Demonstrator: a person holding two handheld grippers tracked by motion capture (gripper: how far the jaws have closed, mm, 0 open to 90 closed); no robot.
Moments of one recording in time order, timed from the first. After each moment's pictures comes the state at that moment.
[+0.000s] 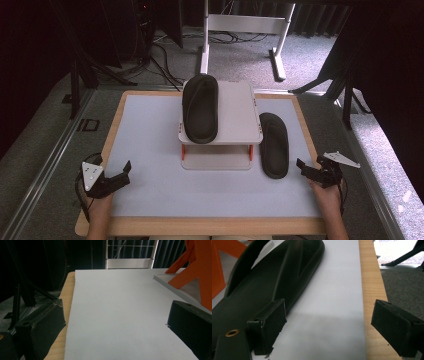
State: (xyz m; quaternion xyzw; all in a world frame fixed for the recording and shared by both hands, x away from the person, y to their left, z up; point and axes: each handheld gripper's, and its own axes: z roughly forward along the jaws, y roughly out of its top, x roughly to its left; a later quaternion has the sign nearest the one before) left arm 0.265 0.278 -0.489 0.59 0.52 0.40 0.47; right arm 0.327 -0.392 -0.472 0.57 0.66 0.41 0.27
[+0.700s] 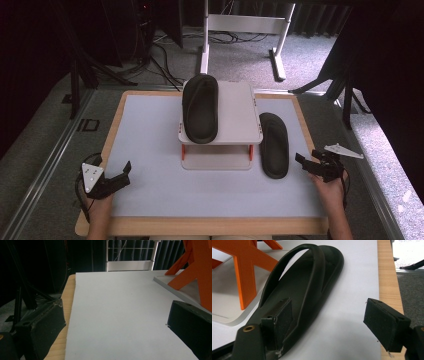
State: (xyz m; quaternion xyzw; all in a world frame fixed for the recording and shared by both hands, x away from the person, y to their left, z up) left arm 0.263 0.277 -0.490 0.59 0.51 0.41 0.48; right arm 0.333 -0.385 -0.441 0.54 0.68 0.43 0.23
